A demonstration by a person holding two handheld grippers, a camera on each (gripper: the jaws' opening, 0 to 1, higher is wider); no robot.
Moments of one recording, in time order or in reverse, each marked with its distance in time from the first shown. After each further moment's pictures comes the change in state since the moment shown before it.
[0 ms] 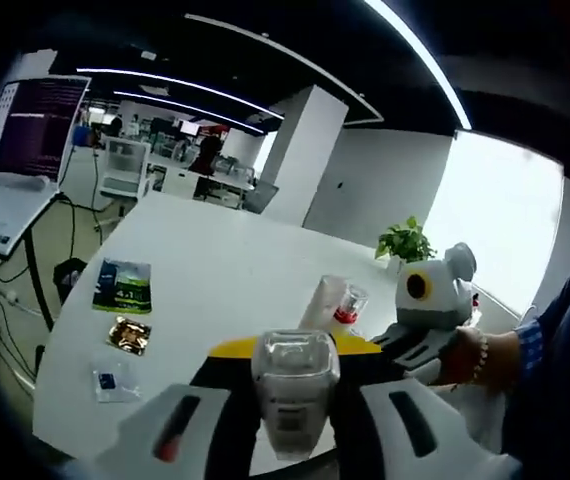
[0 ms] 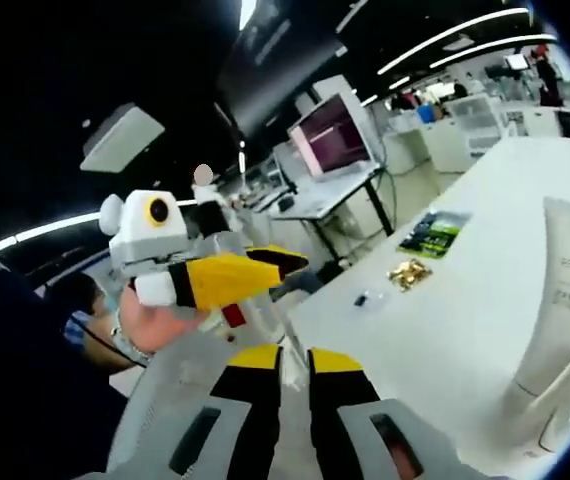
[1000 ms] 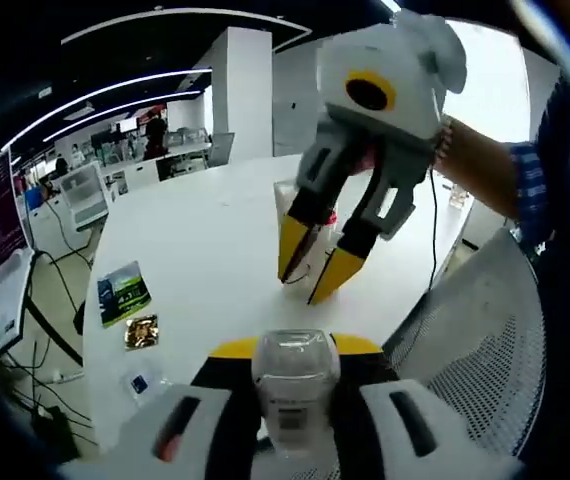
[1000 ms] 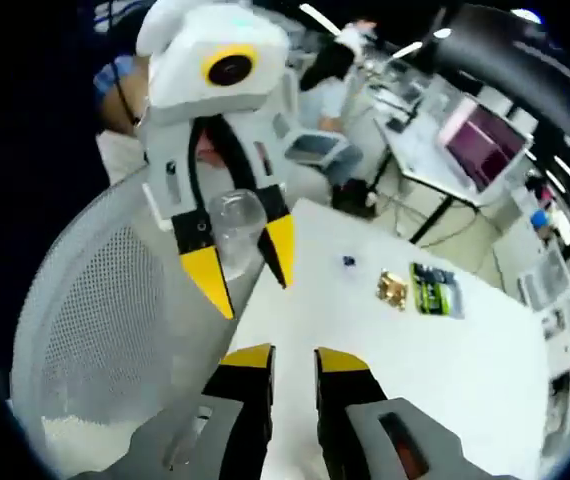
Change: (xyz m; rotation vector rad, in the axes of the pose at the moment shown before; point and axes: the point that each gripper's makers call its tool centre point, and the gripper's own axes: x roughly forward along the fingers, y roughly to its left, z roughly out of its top) left arm -0.011 -0.014 -0.062 0.423 0.324 -0.031; right arm -0.020 -0.026 0.004 -0.776 0.458 -0.050
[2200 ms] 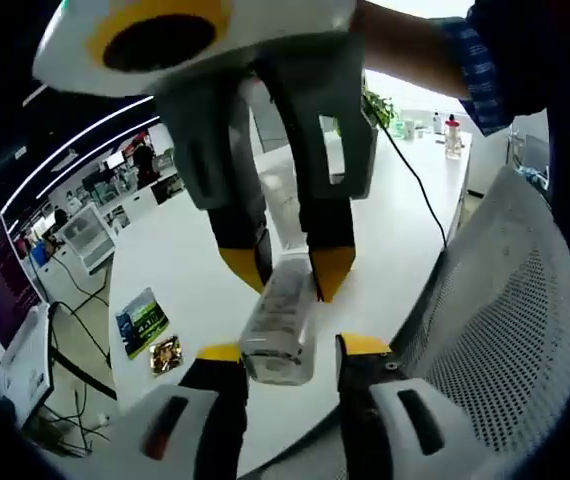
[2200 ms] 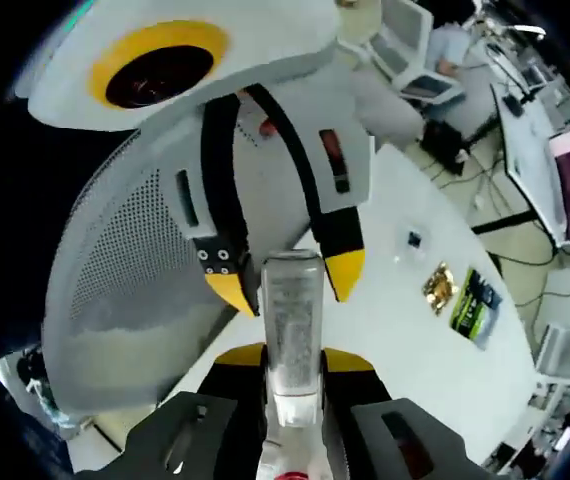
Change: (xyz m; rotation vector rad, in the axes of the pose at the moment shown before) left arm 0.011 -0.007 -0.007 0.273 0.042 0.032; right arm 0.014 0.029 0.011 -0.568 0.573 0.308
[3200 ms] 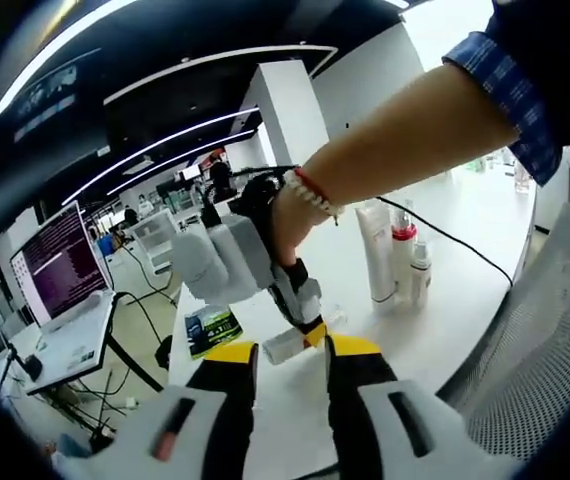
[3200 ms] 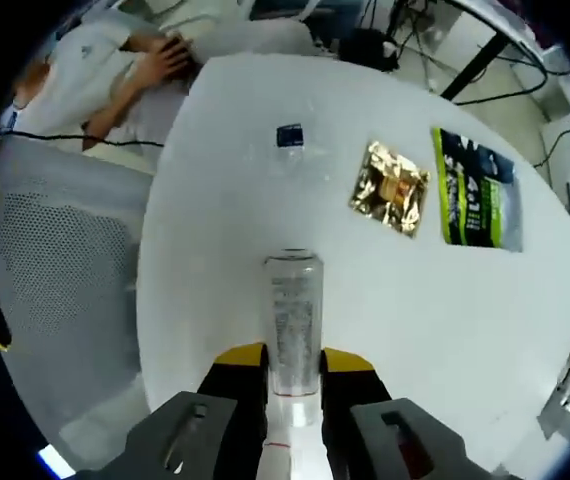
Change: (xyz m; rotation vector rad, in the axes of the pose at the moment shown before) left arm -0.026 0.063 0.011 -0.112 -0.133 0.341; right arm 0.094 -0.110 -0.057 0.553 0.097 0.054
